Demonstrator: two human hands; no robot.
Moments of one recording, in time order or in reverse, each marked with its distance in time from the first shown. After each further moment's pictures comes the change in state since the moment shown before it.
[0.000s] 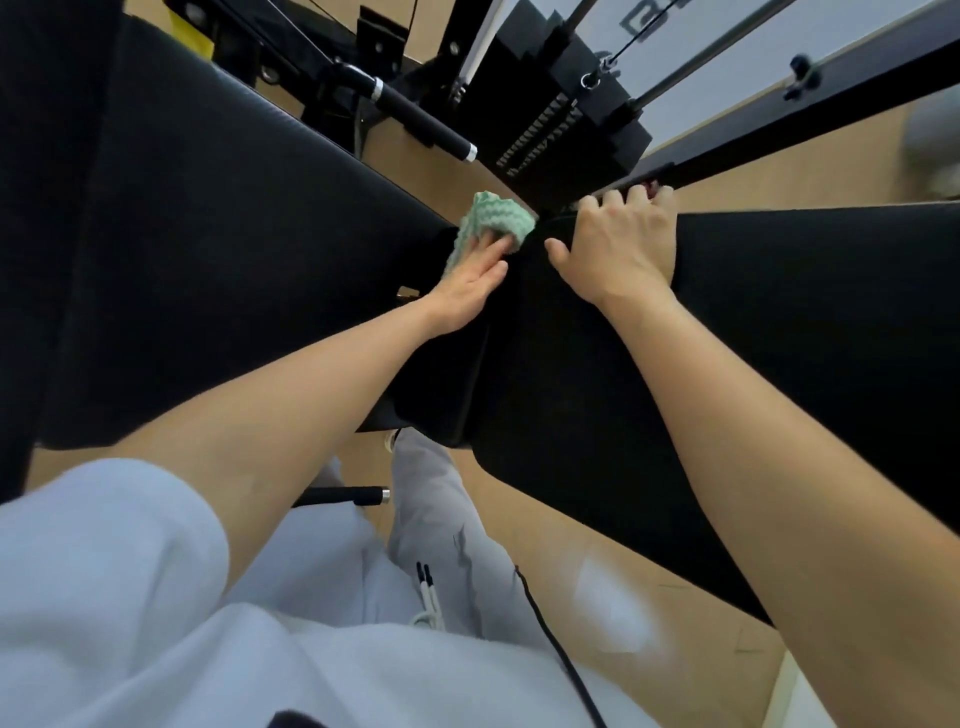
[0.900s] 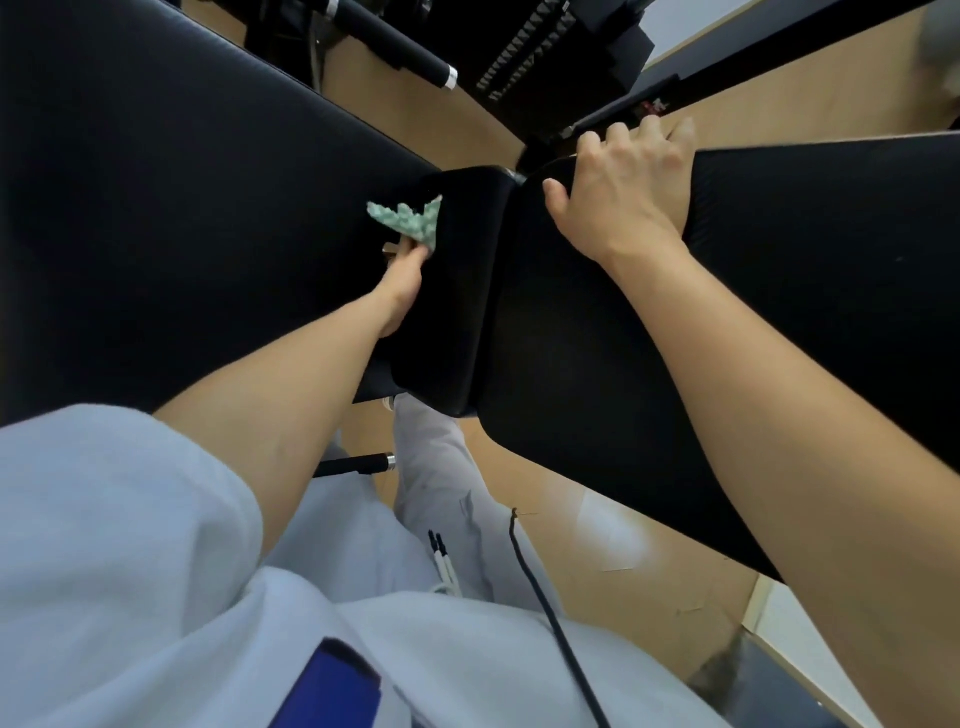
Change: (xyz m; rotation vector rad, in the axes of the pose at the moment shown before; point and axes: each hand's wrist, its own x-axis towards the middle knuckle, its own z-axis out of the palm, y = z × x) left_hand -0.009 -0.077 -0.004 -0.515 0.145 -0.522; right_hand 0.004 -0.010 0.003 -0.028 0.009 0.036
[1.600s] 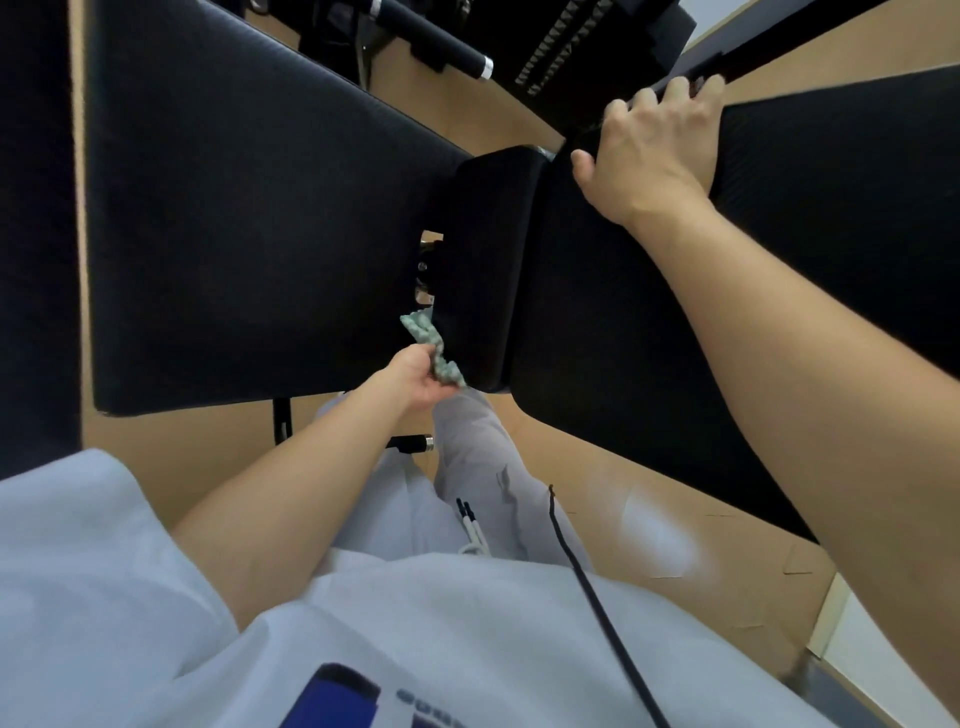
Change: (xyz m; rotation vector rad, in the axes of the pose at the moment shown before) left_hand -0.087 -0.090 0.004 -0.682 0.171 -0.520; right_hand -0.002 -0.003 0.000 -0.012 0.009 0.006
